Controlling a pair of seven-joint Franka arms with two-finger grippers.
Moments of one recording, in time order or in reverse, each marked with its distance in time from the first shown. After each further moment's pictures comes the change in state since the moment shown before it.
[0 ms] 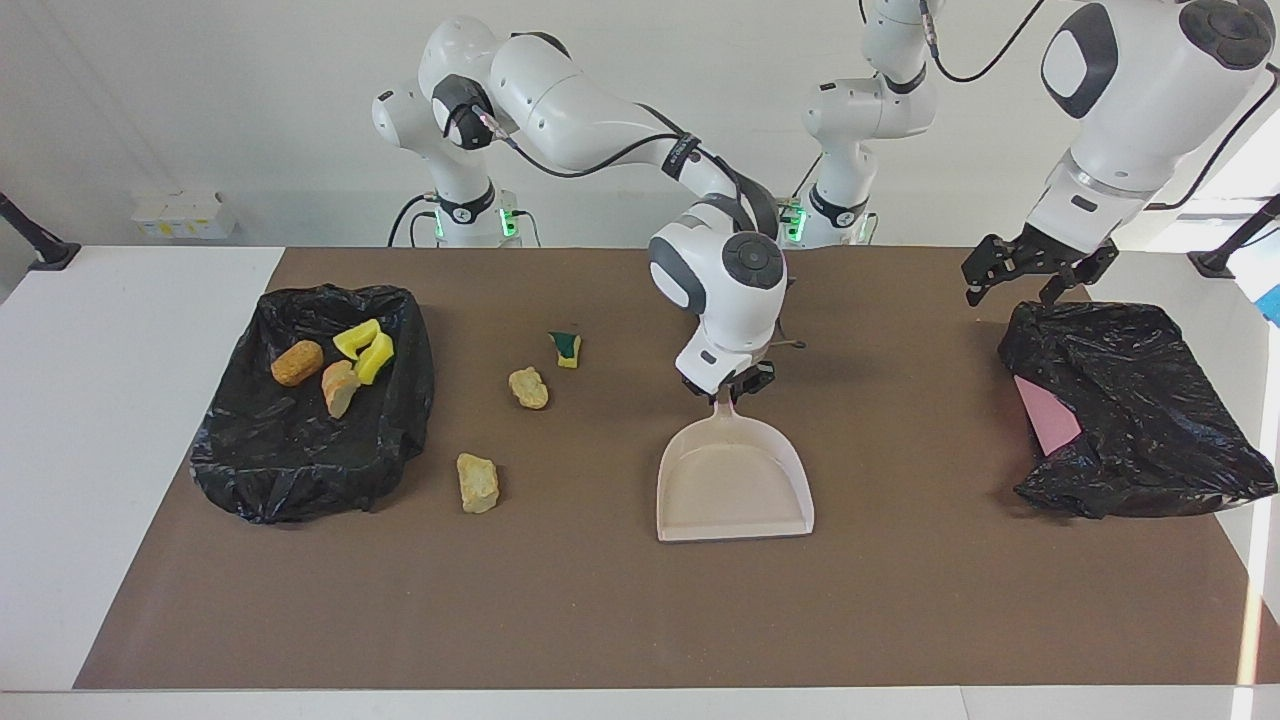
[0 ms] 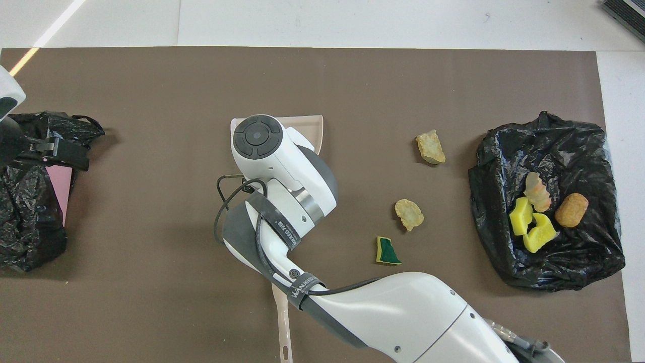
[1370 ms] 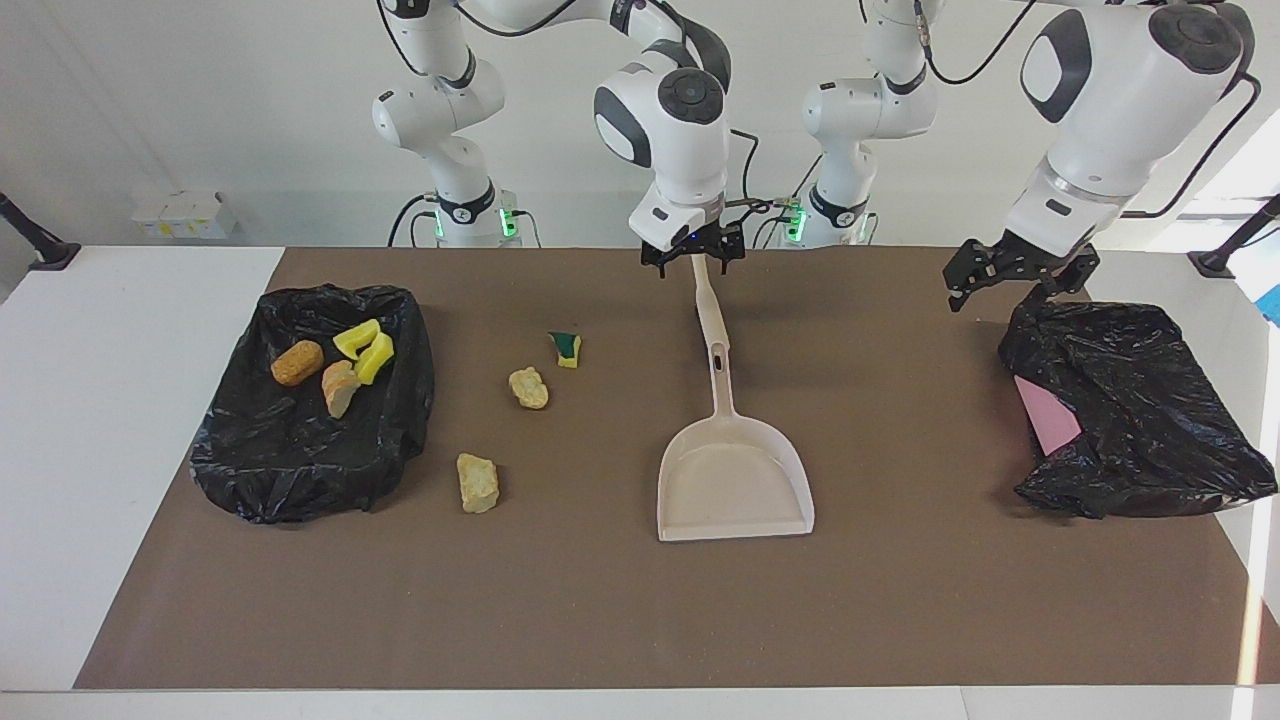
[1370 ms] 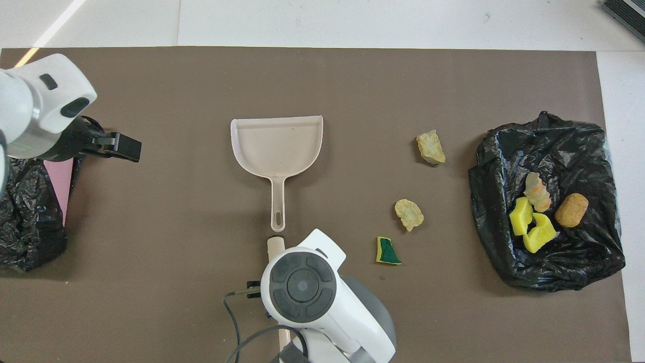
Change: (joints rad) left arm -0.119 0.035 -0.027 -0.038 -0.004 0.128 -0.064; right arm 0.105 -0.700 0.012 -0.868 0.199 0.218 0.014
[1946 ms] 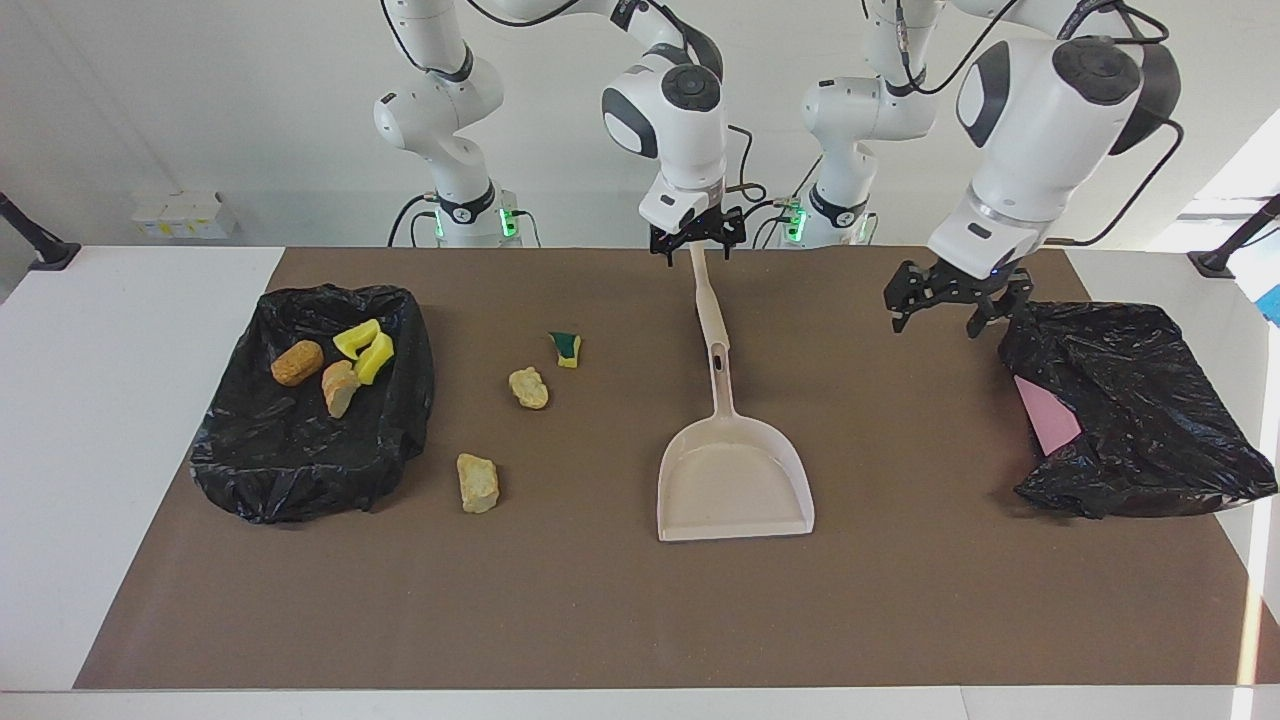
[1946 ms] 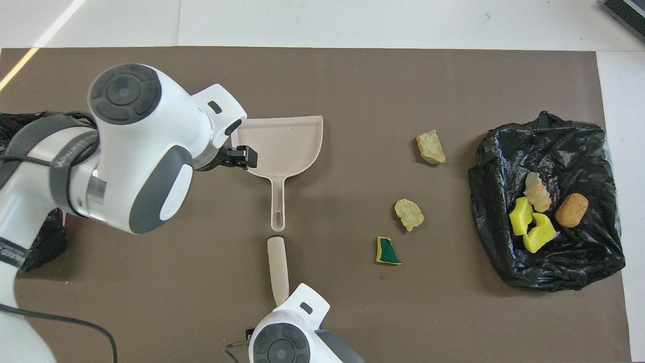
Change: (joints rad) left arm -0.252 0.161 -0.004 -0.060 -0.002 0.214 -0.283; right arm 0.143 -0.007 0.001 -0.207 0.001 0.184 0.061
